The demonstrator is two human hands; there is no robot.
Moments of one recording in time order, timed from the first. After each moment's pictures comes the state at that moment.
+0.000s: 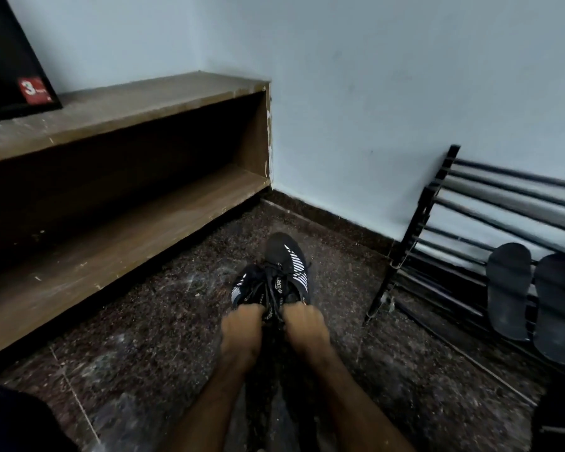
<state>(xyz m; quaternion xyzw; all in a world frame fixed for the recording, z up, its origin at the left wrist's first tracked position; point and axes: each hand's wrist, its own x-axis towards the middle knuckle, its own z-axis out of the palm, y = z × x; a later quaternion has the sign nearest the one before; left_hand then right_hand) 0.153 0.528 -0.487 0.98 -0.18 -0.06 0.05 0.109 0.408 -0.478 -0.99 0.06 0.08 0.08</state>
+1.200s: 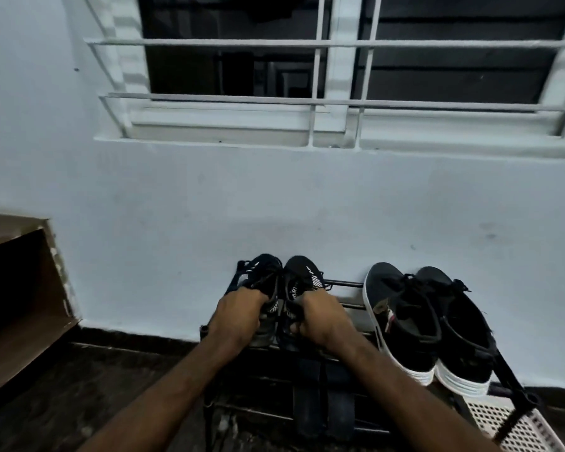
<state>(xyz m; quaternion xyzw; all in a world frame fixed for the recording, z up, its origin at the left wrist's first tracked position) 0.114 0.185 -0.235 0.85 -0.52 0.08 0.11 -0.020 0.082 -0.228 -0.94 0.31 -0.09 0.10</state>
